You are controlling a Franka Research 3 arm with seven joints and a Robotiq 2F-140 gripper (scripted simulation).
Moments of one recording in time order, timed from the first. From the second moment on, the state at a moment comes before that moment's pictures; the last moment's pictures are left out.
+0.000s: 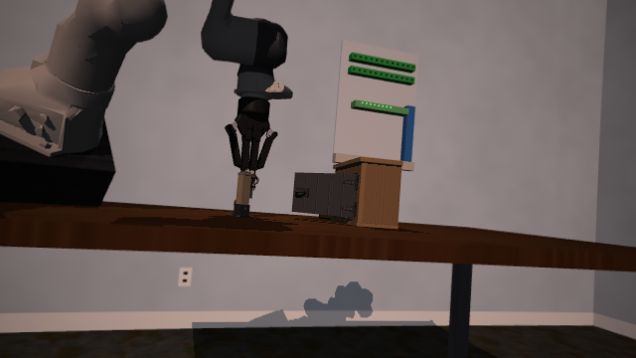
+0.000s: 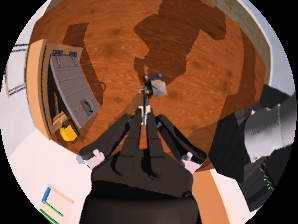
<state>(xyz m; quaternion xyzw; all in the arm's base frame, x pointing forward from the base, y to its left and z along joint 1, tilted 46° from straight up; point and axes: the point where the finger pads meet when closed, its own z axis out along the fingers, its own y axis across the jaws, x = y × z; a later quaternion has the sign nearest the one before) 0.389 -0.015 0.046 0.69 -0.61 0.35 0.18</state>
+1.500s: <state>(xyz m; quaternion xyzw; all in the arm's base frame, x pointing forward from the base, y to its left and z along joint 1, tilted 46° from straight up) 0.386 -0.005 0.052 0.68 -0.61 0.35 0.18</state>
